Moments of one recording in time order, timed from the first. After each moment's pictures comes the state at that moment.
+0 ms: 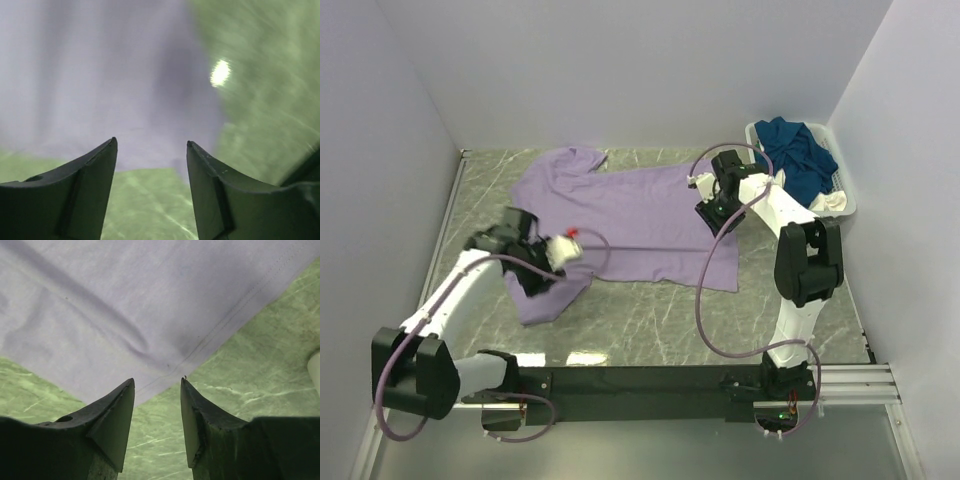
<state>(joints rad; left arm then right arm) -0.17 1.20 0.92 -0.87 0.30 0.88 0.24 1.91 1.53 -0.95 -0.06 -0.45</state>
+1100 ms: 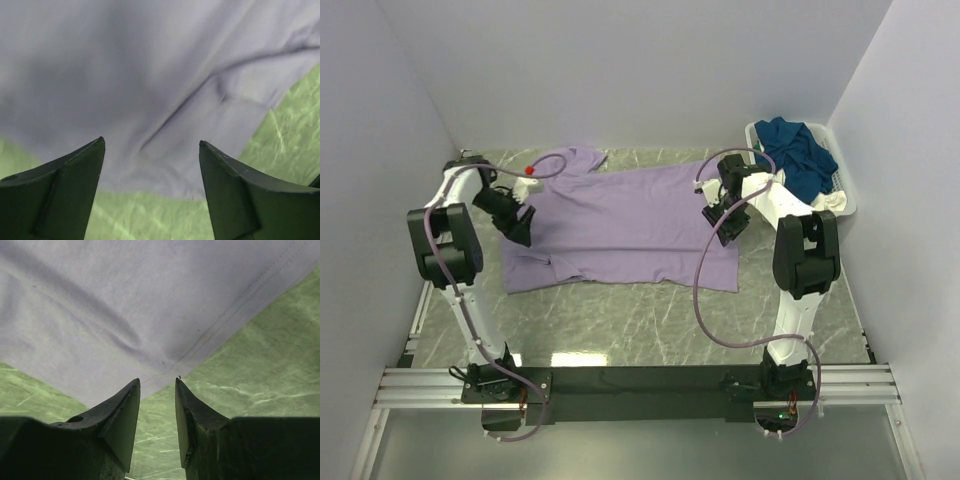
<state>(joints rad) 0.17 2.08 1.68 -1.17 0.55 1.00 0.19 1.97 1.54 -0.99 -0.08 -0.46</state>
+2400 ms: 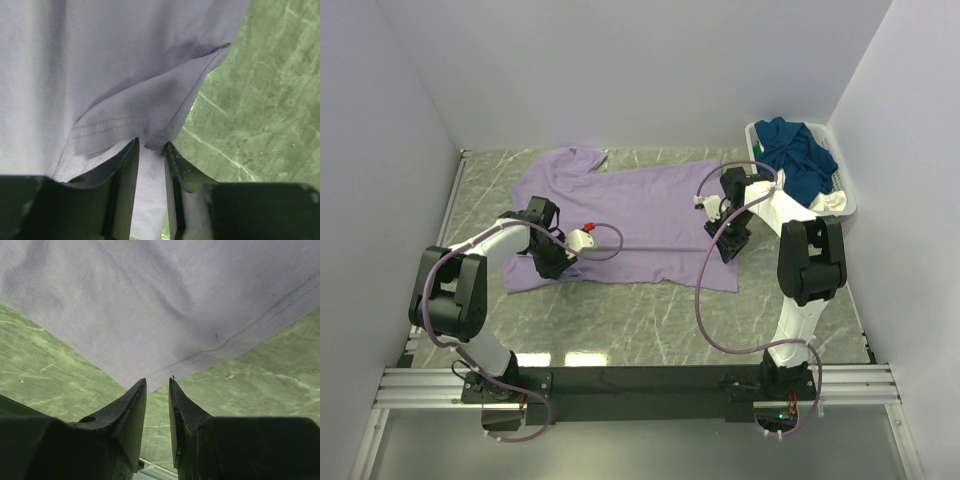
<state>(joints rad) -0.23 1.63 0.99 -0.70 0.28 0.95 0.18 1.90 1.42 -1.05 -0.18 -0.49</state>
